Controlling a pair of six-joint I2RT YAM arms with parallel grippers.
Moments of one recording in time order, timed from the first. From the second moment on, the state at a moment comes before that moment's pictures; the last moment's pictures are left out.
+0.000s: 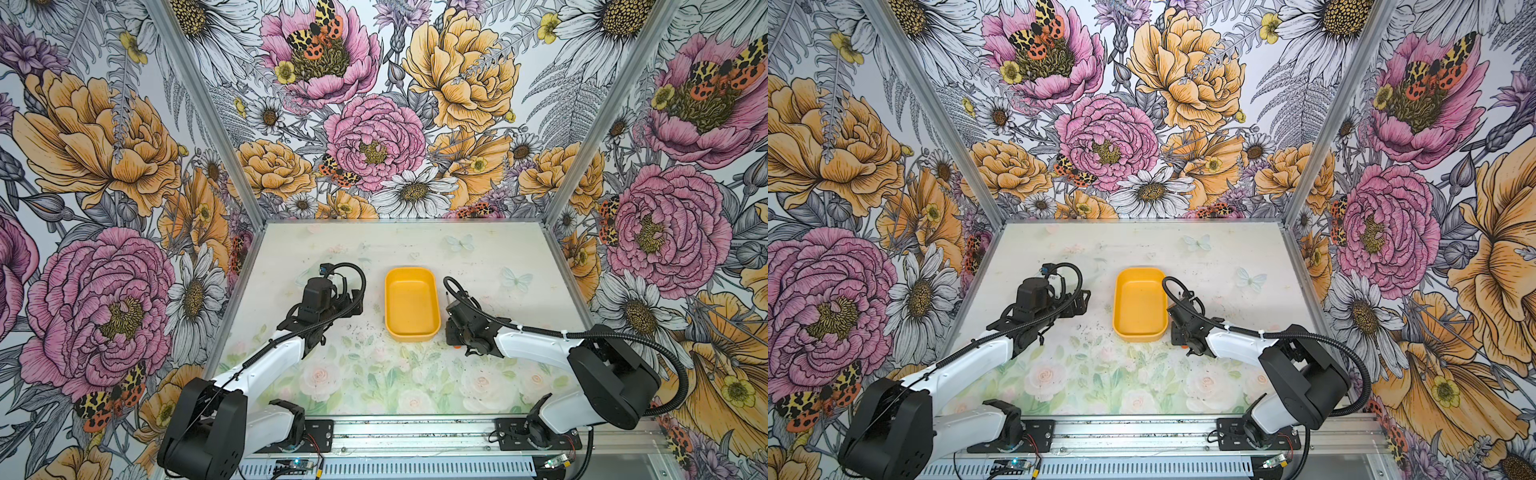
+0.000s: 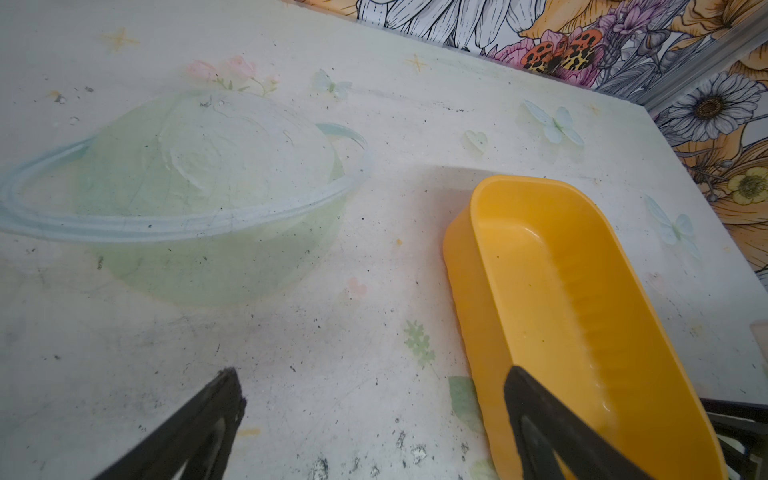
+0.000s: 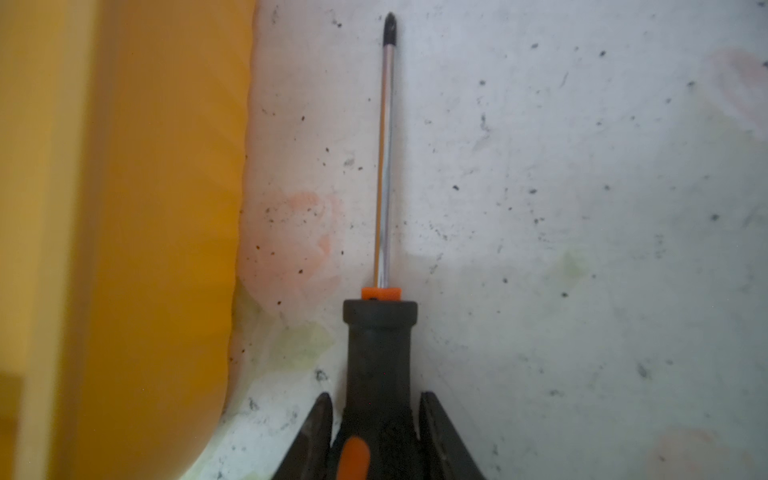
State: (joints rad) left arm -0.33 1.18 0.57 0.02 0.03 -0.37; right arm 0.66 1.49 0.63 -0.22 0.18 0.59
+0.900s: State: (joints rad) left arm -0.33 1.17 0.58 -0.05 0.03 -0.38; right arm 0.51 1.29 0.74 -0.41 0.04 0.59
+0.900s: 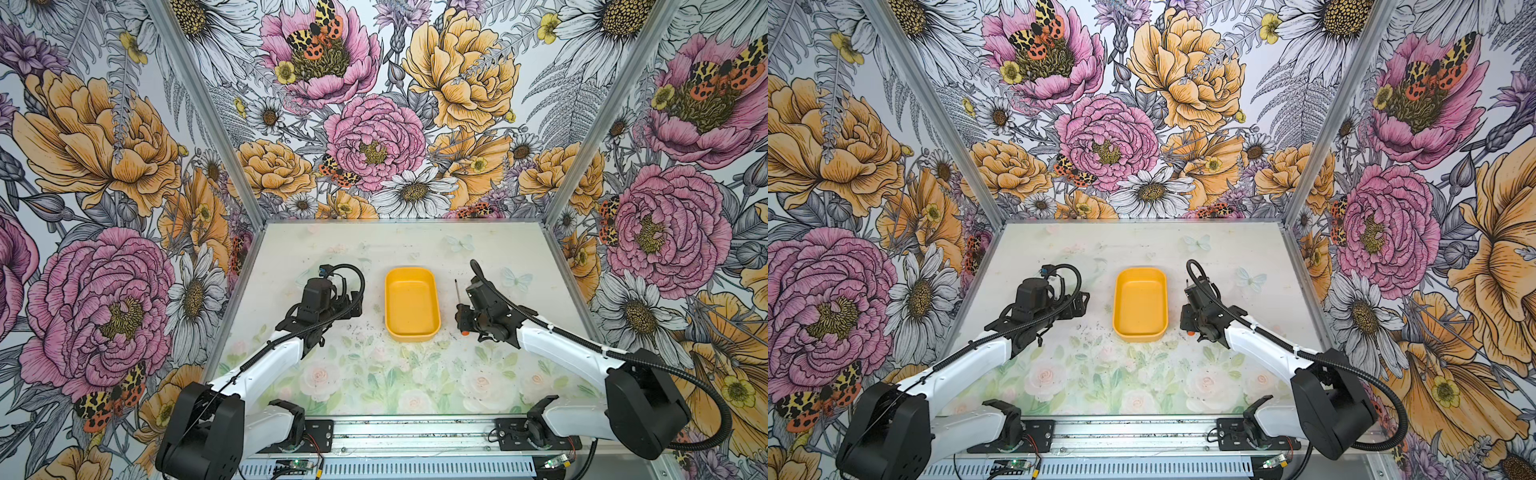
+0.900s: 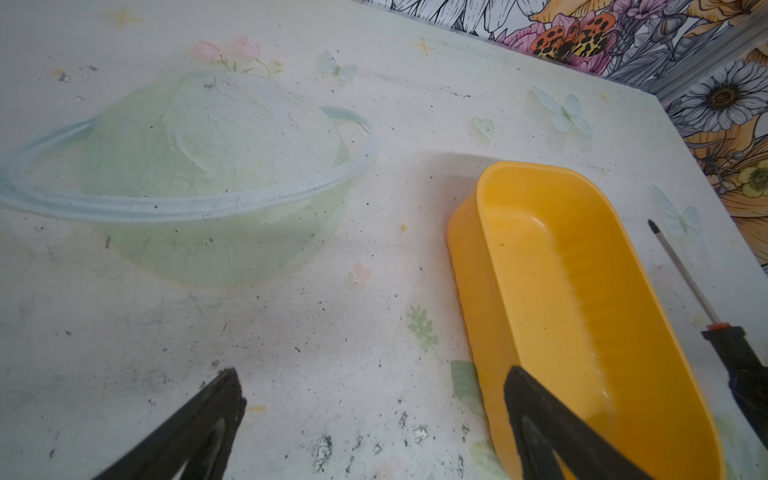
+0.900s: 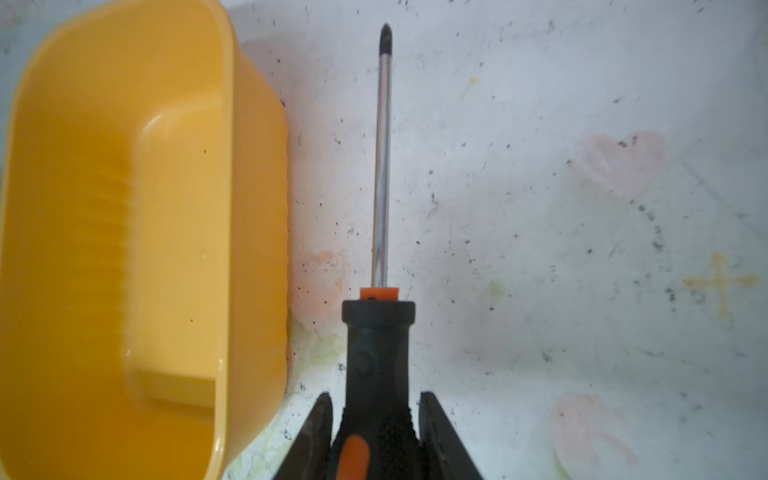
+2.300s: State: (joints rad) left arm -0.33 1.19 0.59 -0.05 0.03 -0.39; right arm 0.85 1.57 1.13 -0.47 0.29 0.75
